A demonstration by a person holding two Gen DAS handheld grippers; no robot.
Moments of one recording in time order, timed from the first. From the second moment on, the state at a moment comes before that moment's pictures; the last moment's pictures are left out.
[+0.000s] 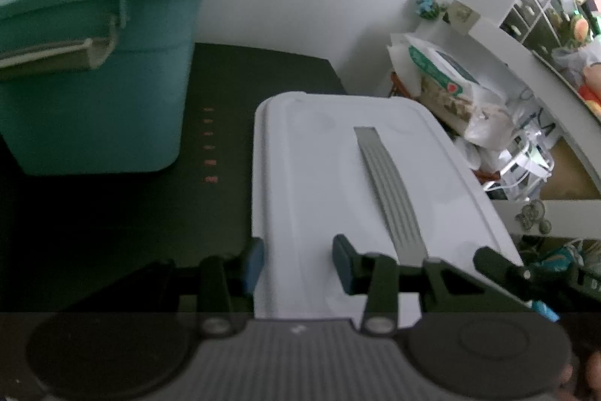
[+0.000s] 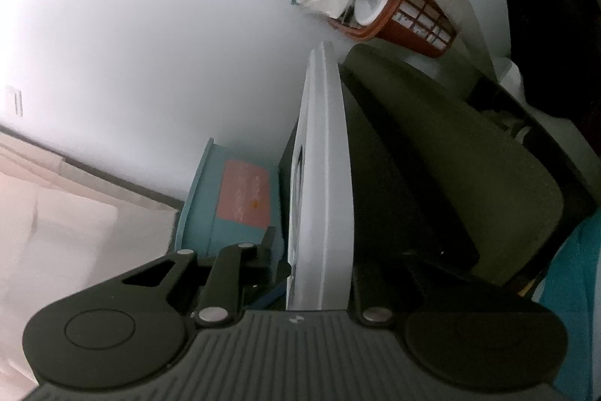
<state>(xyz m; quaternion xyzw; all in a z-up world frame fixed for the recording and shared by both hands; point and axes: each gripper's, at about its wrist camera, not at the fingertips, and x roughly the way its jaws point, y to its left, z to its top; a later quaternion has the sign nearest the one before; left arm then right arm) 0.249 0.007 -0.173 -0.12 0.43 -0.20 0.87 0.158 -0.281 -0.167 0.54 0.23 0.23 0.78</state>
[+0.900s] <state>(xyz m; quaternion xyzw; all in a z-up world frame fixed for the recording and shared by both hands) 0.230 0.035 -0.118 -0.14 0.35 -0.22 0.90 0.088 -0.279 -0.143 0.57 0.19 0.17 0.78</state>
